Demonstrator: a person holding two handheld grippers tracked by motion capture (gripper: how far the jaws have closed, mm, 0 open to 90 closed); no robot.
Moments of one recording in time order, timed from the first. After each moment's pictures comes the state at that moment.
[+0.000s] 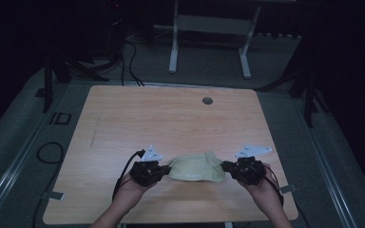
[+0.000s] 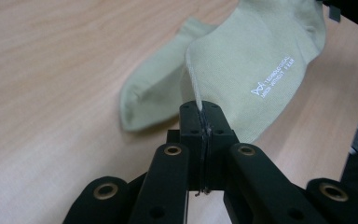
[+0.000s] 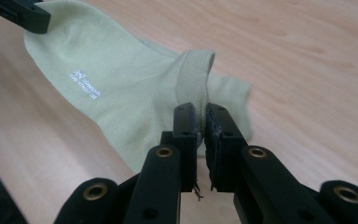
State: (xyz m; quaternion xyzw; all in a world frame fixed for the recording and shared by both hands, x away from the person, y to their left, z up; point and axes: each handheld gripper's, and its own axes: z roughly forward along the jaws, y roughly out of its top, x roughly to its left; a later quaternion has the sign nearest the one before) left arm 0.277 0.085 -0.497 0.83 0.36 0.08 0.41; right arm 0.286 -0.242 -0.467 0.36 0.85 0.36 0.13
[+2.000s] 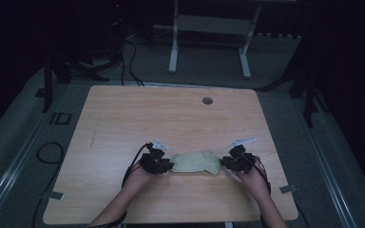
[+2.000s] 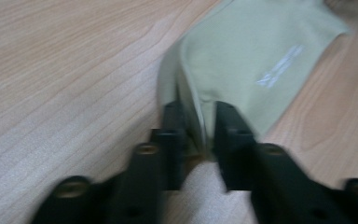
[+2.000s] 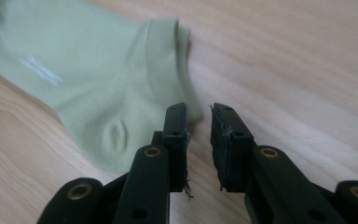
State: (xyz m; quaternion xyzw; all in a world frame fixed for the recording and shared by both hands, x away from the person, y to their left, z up) left arm 0.334 0.079 -0.549 0.84 0.40 0.05 0.36; right arm 0.353 -0.248 -0.532 0.43 0.85 0.29 0.10
